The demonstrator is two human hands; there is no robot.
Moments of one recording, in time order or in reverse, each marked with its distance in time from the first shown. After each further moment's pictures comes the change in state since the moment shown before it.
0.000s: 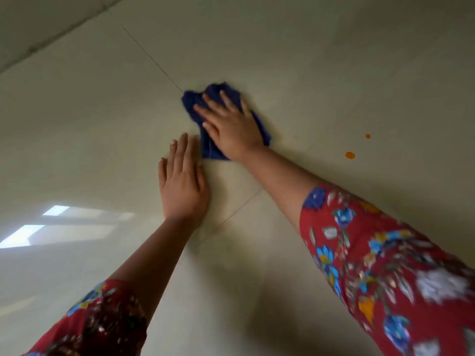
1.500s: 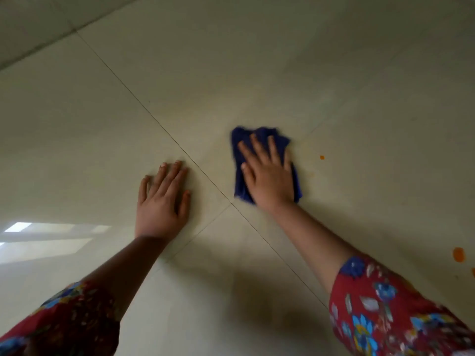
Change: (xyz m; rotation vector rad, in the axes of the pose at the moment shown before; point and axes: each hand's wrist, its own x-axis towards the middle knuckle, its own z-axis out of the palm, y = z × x) left_hand 0.001 0.005 -0.003 0.085 -0.126 0.236; right_hand -0.113 0.078 -0.024 -0.067 0.052 0.354
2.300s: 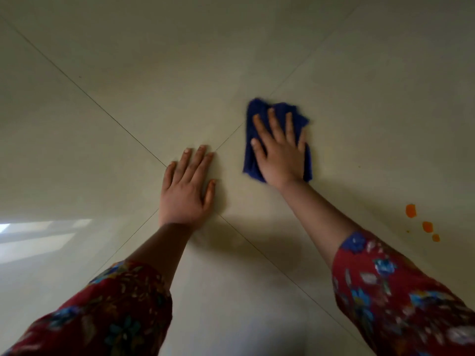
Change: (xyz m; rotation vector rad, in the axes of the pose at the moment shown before) left_hand -0.002 0.121 0.045 -0.010 -0.129 0.127; right_hand -0.033 0.104 -0.016 -0.028 -0.002 0.183
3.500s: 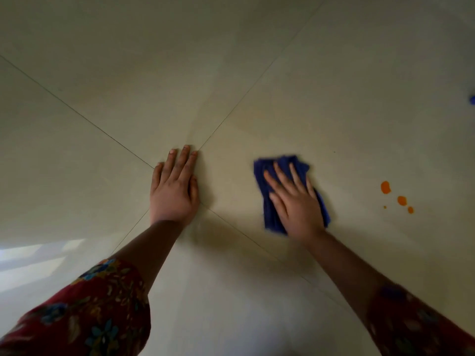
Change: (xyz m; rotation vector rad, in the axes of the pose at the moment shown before) left_hand -0.002 0.002 0.001 -0.028 0.071 0.030; right_hand -0.131 0.057 -0.001 -0.038 0.004 -0.142
